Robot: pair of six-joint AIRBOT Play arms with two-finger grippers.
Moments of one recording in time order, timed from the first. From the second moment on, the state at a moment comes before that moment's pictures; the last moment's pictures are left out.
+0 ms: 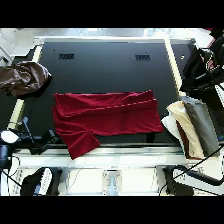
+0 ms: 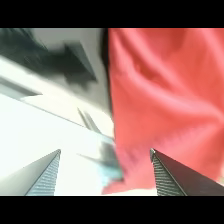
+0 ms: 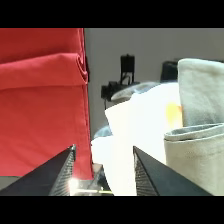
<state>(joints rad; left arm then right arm) 0.44 -0.63 0.37 1.17 -1.30 -1.62 -0.20 -1.27 1.51 -1.42 1.48 1.37</state>
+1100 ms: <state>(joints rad) 0.28 -0.96 0.25 0.86 -1.12 -1.56 -0.21 -1.21 1.50 -1.33 1.48 1.34</state>
